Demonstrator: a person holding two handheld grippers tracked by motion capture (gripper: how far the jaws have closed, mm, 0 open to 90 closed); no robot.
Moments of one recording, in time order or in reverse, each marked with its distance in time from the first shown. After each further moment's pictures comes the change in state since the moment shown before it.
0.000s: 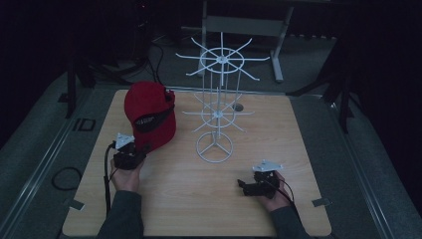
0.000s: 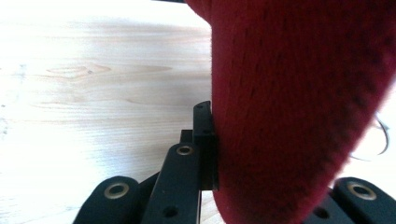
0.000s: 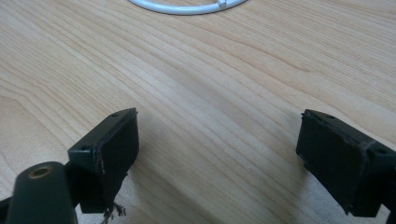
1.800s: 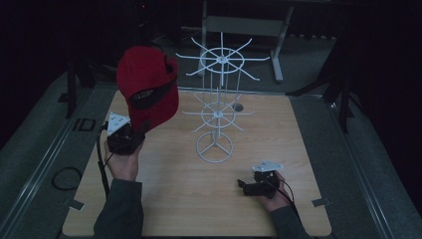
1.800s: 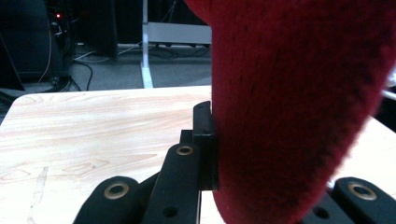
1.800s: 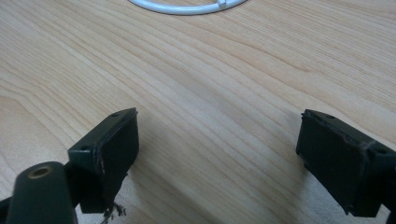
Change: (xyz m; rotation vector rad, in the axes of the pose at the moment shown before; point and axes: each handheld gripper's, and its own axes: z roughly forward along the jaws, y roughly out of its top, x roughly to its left) left arm -0.037 0.075 -0.049 -0.172 -0.012 0.079; right arm 0.000 0.000 0.000 -0.002 0.000 0.003
